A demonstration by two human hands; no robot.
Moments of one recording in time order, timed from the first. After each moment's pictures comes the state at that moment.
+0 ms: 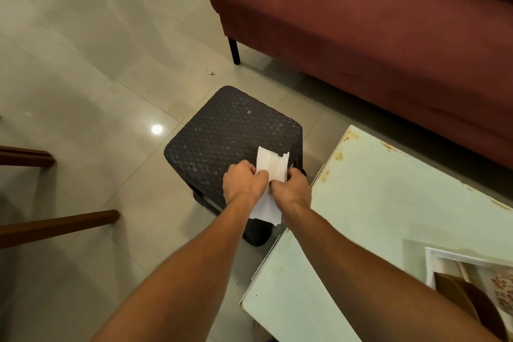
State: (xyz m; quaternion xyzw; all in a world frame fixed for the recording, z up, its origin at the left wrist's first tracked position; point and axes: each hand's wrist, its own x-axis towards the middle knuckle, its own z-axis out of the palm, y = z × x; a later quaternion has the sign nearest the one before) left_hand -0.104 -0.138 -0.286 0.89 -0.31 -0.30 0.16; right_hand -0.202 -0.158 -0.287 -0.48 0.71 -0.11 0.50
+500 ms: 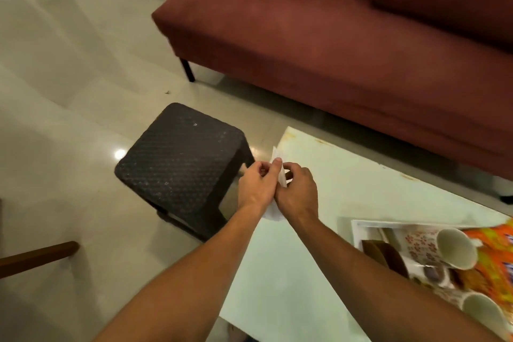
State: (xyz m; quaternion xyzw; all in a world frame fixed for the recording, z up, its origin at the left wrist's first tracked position) left_hand -0.244 -0.149 -0.235 0.77 -0.33 -0.42 0.35; right_hand -0.328 -0.156 -0.230 -0.58 0.70 -0.21 0.36
